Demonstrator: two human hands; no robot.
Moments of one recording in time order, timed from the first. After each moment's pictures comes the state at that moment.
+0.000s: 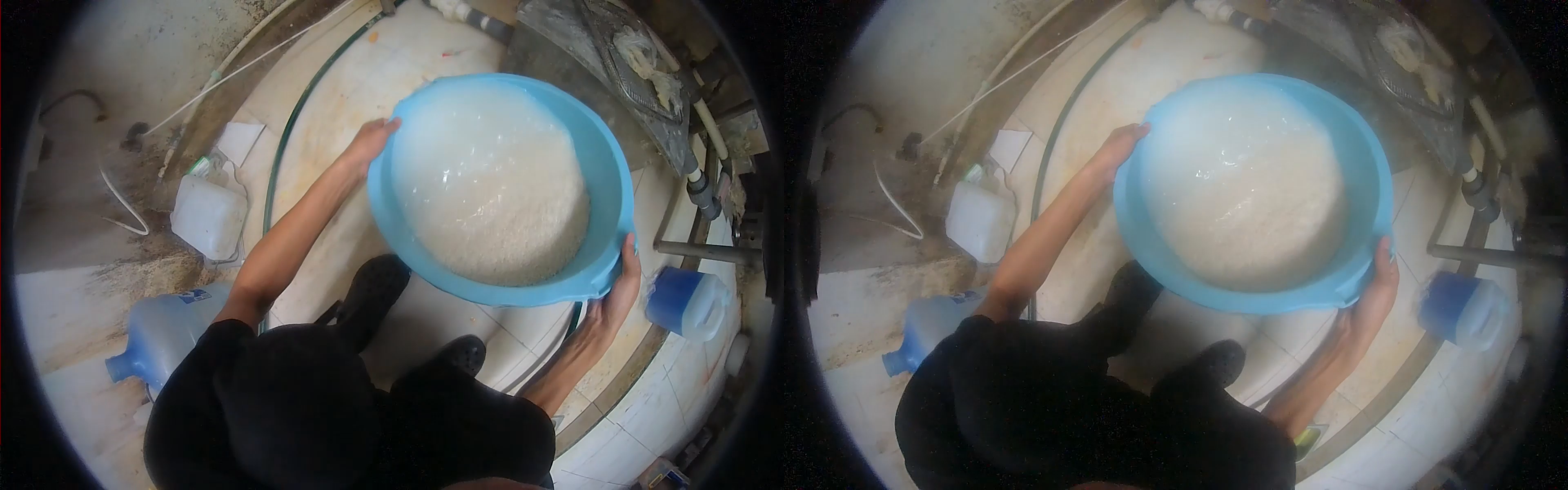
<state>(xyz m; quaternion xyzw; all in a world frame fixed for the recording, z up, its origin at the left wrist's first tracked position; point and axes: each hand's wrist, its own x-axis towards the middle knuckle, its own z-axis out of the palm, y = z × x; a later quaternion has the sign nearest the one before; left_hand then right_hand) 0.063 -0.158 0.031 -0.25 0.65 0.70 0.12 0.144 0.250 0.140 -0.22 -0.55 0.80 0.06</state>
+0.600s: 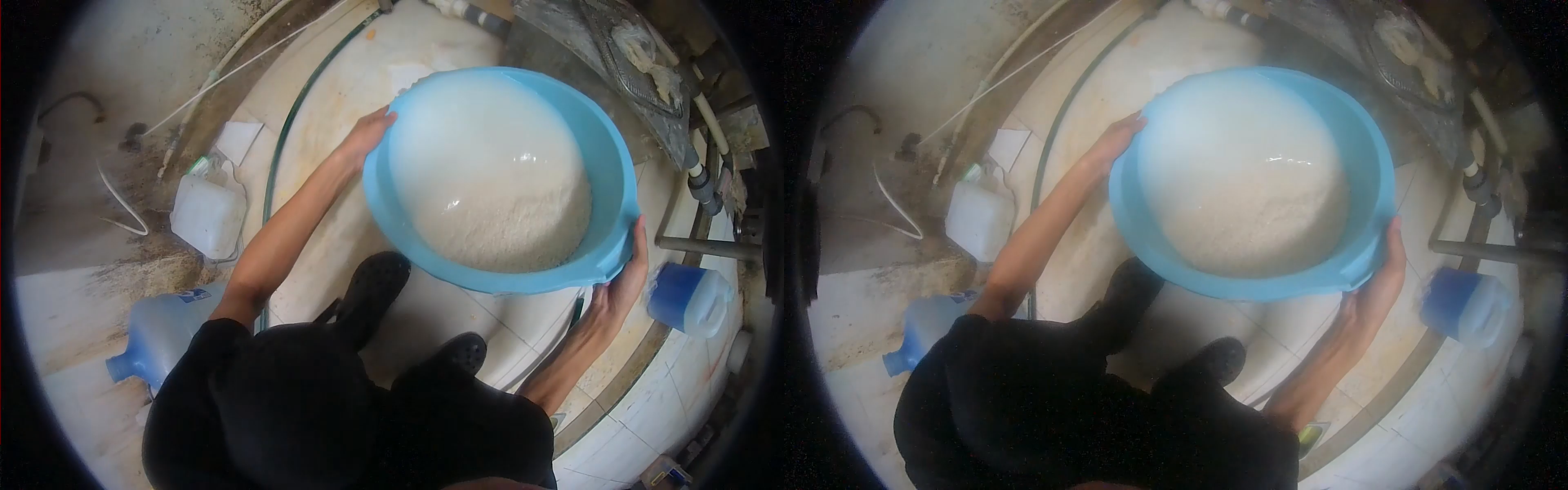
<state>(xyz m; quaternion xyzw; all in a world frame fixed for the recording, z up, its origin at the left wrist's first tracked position) 0.058 -0.163 0.025 -0.19 0.64 0.74 0.12 0.132 0.235 0.158 -0.25 -0.49 0.83 0.07</state>
